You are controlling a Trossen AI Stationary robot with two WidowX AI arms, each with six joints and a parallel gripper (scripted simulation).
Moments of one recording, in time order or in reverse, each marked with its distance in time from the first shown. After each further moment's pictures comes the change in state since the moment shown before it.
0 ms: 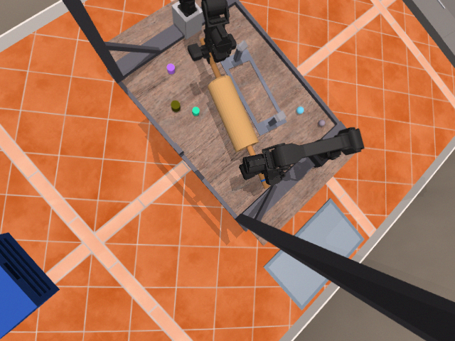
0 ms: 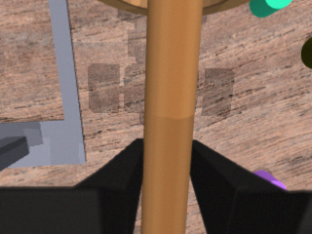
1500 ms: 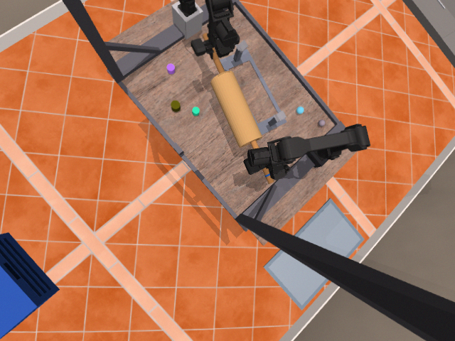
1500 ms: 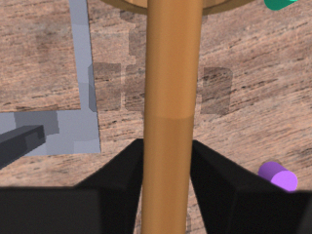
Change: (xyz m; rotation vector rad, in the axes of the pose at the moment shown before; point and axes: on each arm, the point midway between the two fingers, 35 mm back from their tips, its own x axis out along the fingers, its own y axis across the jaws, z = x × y) left arm -0.009 0.019 -0.010 -0.009 0.002 0.001; right arm -0.006 0.023 -0.012 -0.009 -0.002 0.004
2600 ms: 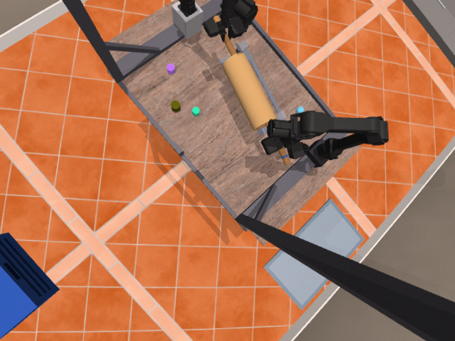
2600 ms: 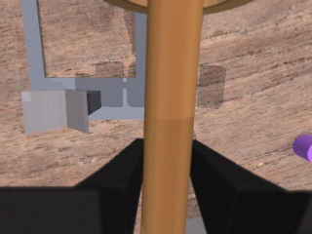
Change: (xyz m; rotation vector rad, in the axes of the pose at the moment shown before) left arm -0.033 0.069 -0.037 -0.034 0.001 0.002; right arm -0.029 0.085 -0.043 -0.033 0.001 -0.006
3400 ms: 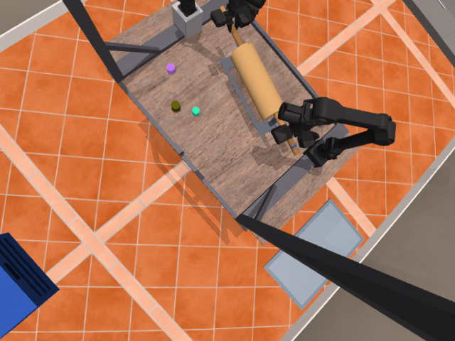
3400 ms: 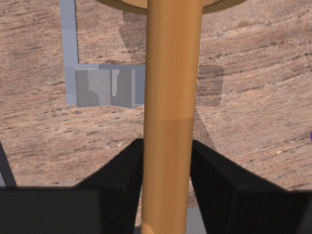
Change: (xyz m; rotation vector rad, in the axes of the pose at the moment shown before) left arm -0.019 0.038 -0.017 -0.018 -0.003 0.006; right arm -0.015 0.047 -0.020 -0.019 0.000 0.001
